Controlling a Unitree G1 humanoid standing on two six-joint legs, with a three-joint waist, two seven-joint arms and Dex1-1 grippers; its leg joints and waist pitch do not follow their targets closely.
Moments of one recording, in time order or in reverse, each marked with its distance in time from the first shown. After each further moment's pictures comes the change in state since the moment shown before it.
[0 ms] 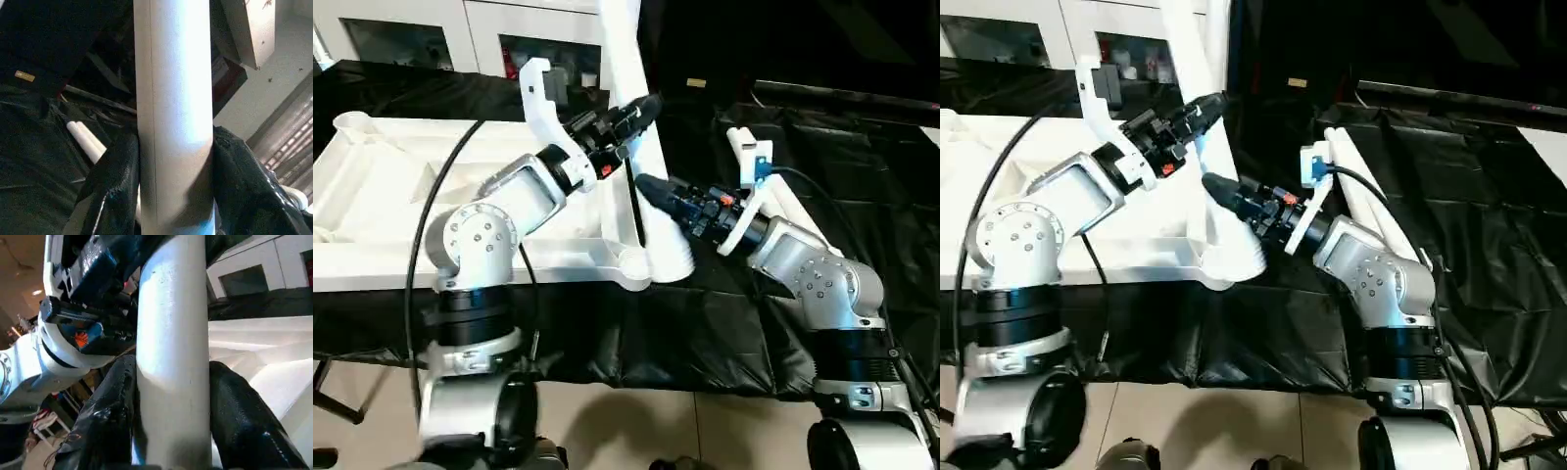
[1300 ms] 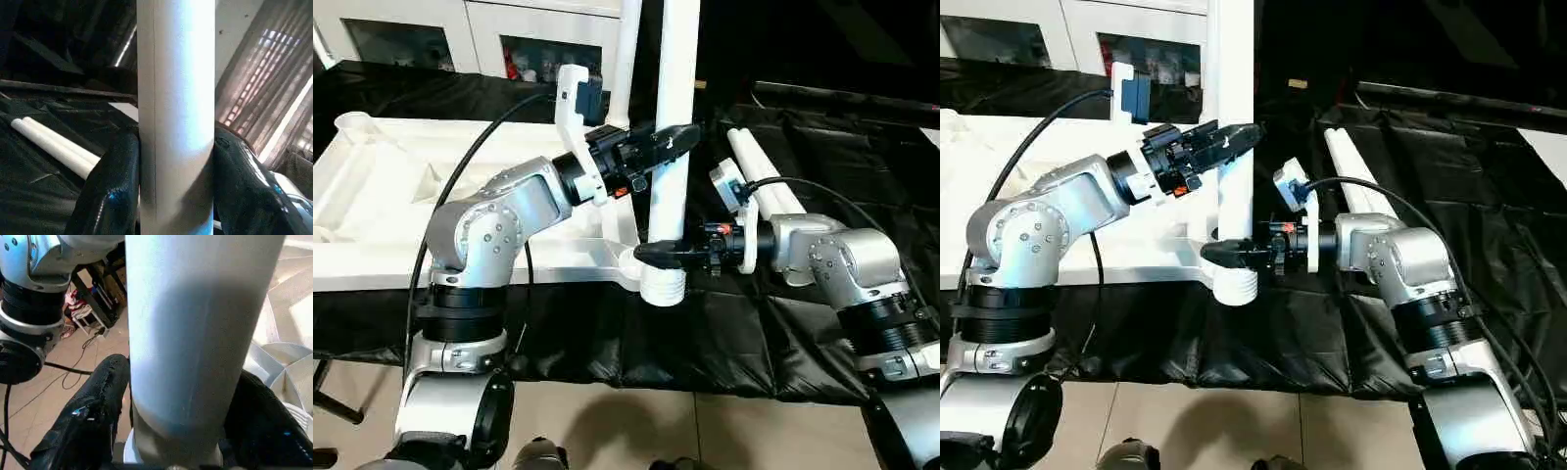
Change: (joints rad) left arm 0.003 0.118 -0.157 0.002 0.011 -0.027 -0.262; right arm -0.113 -0.250 0.287 0.134 -0.129 0.052 0.391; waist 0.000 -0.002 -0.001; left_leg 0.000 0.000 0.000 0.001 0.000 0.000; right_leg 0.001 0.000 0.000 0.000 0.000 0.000
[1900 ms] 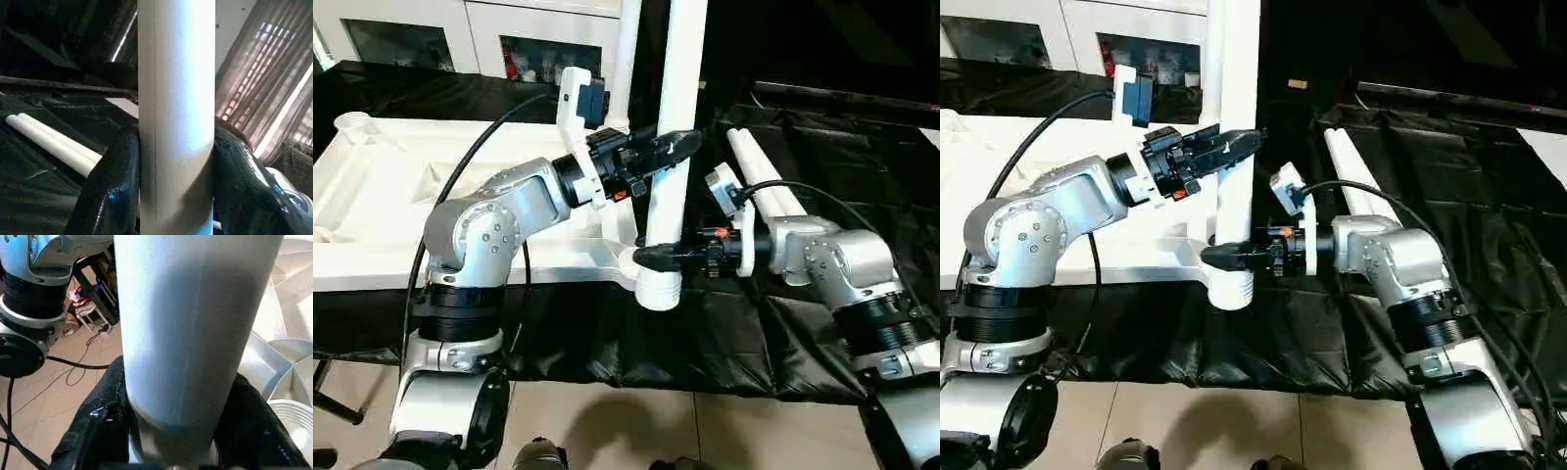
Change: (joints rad) left arm 0.000 0.011 -0.017 0.001 -0.008 0.007 -0.014; right arm -0.003 0.010 0.012 0.025 -0.011 -0.020 0.017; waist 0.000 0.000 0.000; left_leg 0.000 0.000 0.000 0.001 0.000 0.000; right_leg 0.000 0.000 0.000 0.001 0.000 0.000
